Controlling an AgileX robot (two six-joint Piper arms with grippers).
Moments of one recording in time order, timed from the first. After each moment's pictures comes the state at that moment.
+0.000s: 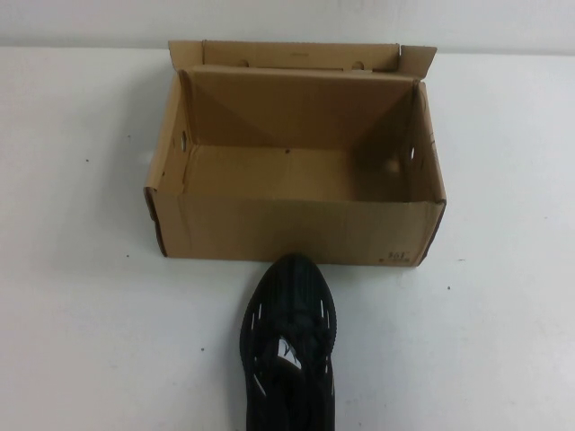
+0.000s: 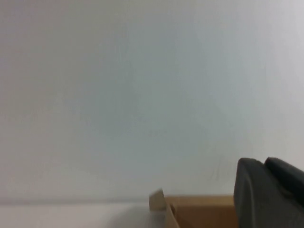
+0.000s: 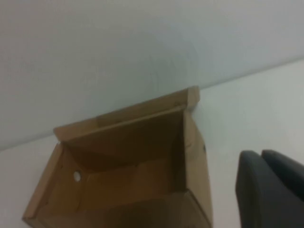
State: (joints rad) right arm 0.00 0.44 -0.85 0.32 0.68 0.20; left arm -0.26 0.22 -0.63 0.10 0.28 -0.11
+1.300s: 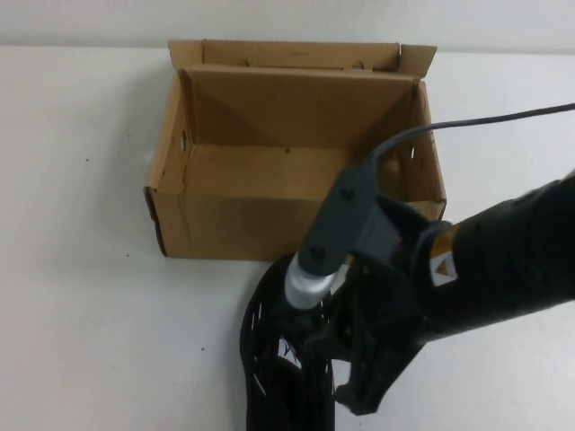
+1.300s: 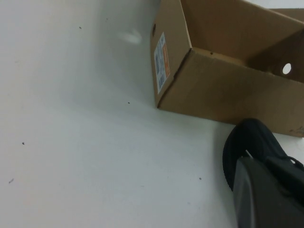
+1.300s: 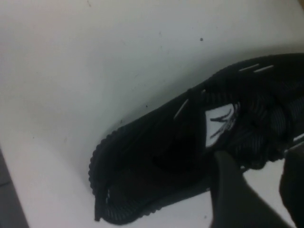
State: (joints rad) right arm 0.85 1.34 -1.13 0.25 0.84 -0.39; left arm -0.26 0.22 -0.60 -0.07 0.90 -0.27
